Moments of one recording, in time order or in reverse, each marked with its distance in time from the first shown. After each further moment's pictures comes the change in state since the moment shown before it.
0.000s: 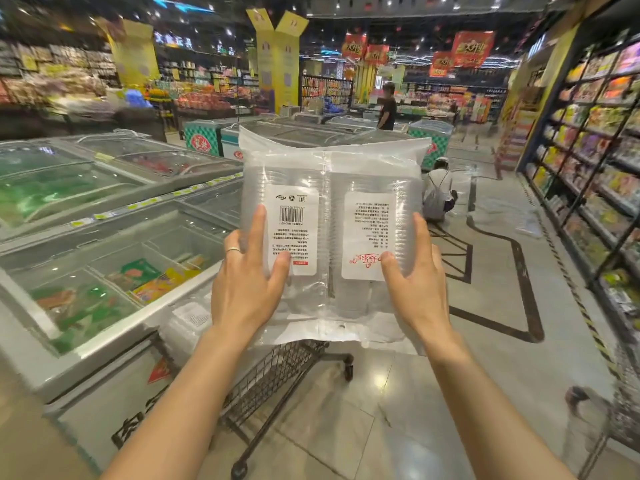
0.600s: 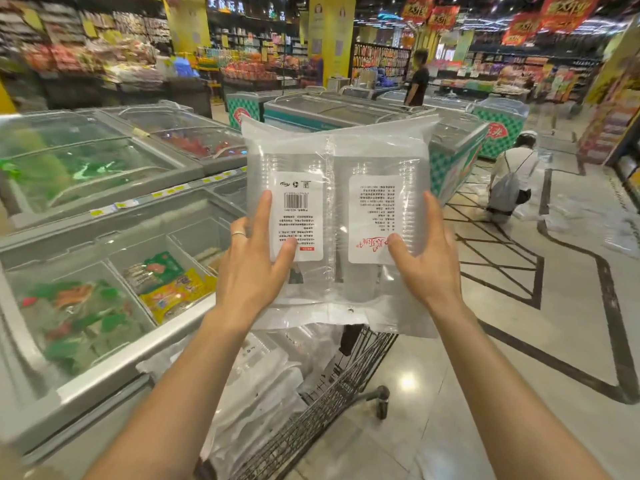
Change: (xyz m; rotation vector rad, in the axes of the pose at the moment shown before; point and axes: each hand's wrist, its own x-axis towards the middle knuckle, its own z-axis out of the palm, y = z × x) left_hand 0.227 -0.113 0.116 0.054 -0.021 -0.156; right_hand 0.257 0.042 0.199 -0.005 -0.146 -0.093
